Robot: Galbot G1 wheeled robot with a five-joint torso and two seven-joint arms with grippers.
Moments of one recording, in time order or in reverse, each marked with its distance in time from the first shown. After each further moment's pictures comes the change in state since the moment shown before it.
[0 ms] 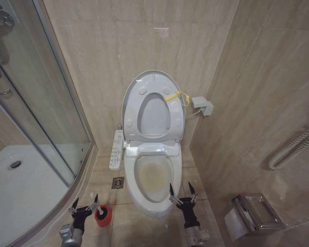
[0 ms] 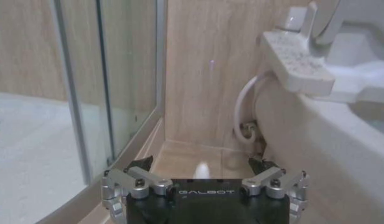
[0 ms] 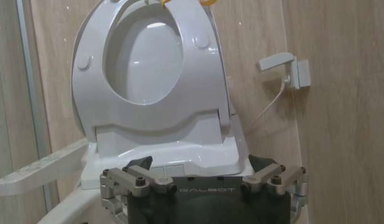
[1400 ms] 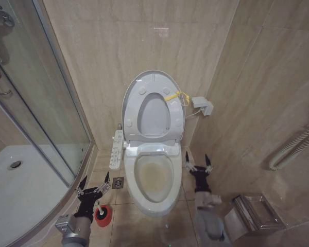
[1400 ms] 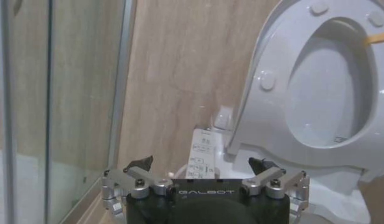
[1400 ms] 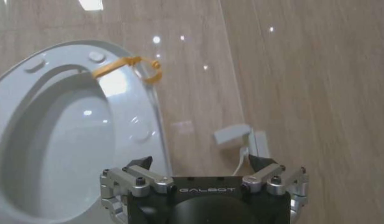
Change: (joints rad) left arm 0.218 -0.010 0.054 -0.665 0.001 0.197 -0.177; right arm 0.218 -0.117 0.013 0.198 0.084 -0.213 0.254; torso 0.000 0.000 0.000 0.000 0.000
